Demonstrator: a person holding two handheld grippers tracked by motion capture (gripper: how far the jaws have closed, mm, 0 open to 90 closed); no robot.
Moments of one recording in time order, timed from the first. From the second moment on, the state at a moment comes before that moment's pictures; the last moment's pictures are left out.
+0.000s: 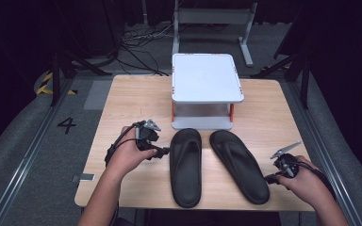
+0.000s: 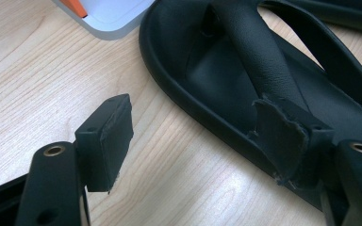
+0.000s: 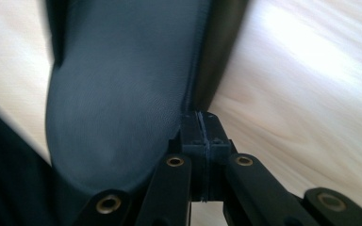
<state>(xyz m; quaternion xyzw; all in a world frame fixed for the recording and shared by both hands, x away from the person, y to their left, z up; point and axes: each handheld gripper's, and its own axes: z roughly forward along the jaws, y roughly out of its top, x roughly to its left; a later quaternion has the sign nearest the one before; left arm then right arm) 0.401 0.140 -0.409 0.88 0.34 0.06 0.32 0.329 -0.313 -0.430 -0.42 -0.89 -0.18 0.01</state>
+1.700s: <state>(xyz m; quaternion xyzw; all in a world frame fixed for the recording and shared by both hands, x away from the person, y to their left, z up) 0.380 0.165 -0.418 0.87 0.38 0.06 0.31 0.349 -0.245 -0.433 -0.41 -0.87 -0.26 -0.05</state>
